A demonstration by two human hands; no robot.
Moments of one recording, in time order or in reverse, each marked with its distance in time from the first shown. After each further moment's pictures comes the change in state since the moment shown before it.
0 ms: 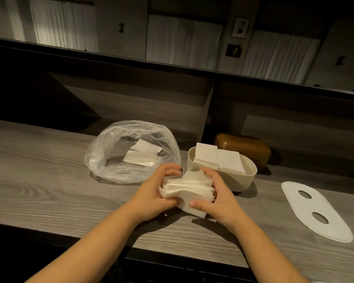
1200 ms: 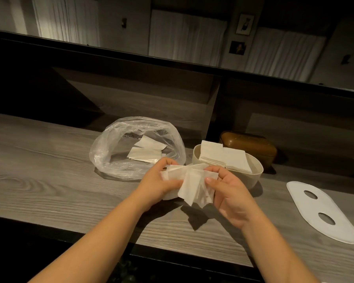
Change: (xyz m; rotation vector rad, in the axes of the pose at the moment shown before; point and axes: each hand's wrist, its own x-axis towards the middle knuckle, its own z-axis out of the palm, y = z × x) left_hand 0.020 -0.003 -0.002 -0.251 0.103 -0.264; right_hand 0.002 -0.040 0.008 0.644 0.110 0.261
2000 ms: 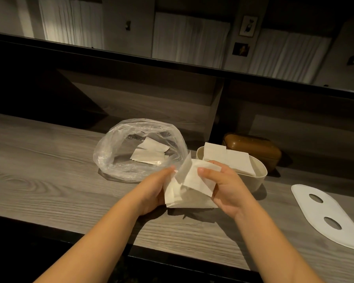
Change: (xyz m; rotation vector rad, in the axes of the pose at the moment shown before) left_hand 0.004 0.003 -0.008 -0.419 -0.146 -0.342; right_hand 0.013 -0.015 0.024 -0.046 0.026 0.038
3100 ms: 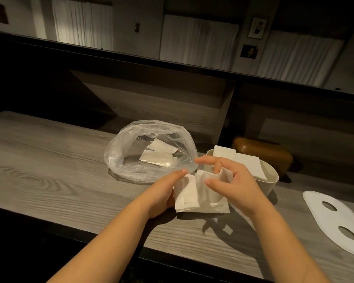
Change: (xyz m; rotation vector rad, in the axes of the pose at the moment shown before) left_hand 0.000 -0.007 -0.001 -0.015 -0.067 0.059; right_hand -0.006 -0.010 -0.002 -0.675 -0.140 -0.433
